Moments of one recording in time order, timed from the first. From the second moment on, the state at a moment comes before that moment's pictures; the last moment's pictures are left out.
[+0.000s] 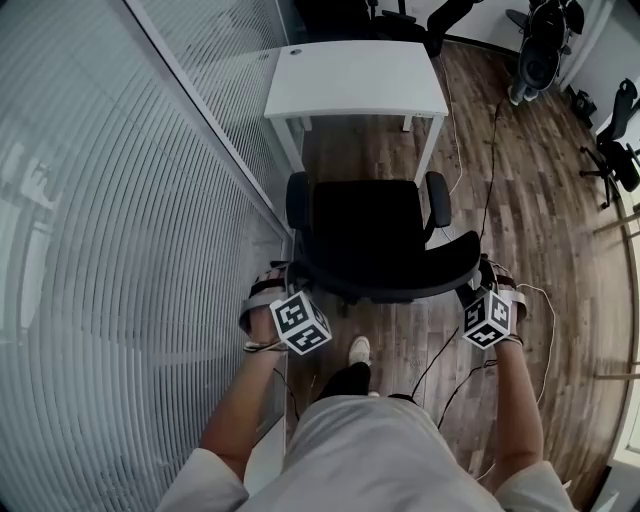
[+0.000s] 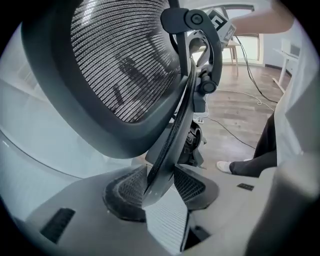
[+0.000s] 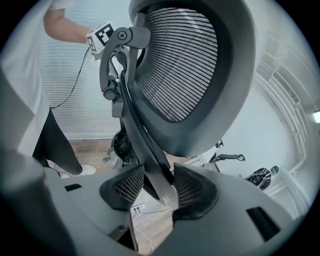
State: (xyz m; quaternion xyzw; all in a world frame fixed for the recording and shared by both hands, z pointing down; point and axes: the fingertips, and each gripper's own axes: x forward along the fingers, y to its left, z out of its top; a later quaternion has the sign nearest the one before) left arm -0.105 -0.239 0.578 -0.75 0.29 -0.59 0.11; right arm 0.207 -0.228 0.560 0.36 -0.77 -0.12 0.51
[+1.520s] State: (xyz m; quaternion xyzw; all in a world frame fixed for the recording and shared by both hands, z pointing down) left arm -0.109 -0.377 0.583 -0.74 0.30 -0.59 0.12; right arm 0.203 -0.361 0.562 0.37 -0.77 -0.12 0.50
